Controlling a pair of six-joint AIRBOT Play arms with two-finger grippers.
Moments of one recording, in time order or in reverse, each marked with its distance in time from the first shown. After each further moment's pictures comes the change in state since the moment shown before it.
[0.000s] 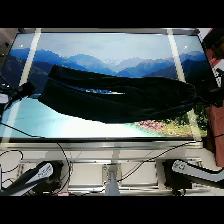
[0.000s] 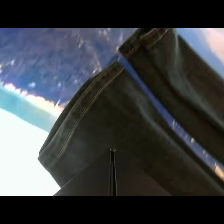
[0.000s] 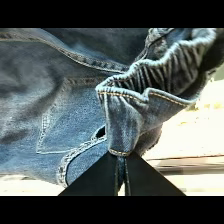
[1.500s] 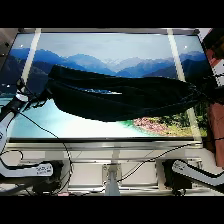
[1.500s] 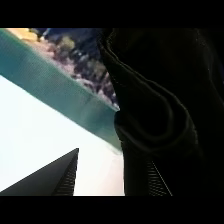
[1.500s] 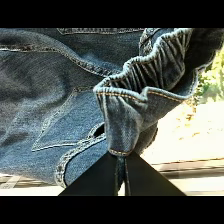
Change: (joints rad) left arm -0.092 -0.368 0.003 -0.091 0.146 -0.026; right arm 0.000 0.048 0.017 0.005 -0.007 0.011
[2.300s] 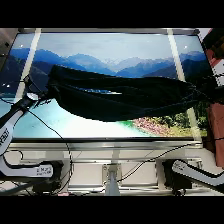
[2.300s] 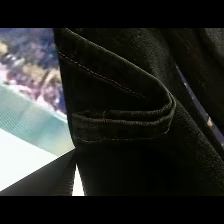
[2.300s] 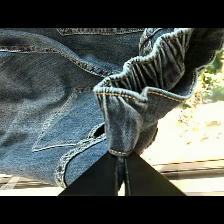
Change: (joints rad) left arm -0.135 -0.028 0.003 -0.060 0.142 0.000; right arm 0.000 0.000 0.000 0.000 -0.003 0.000
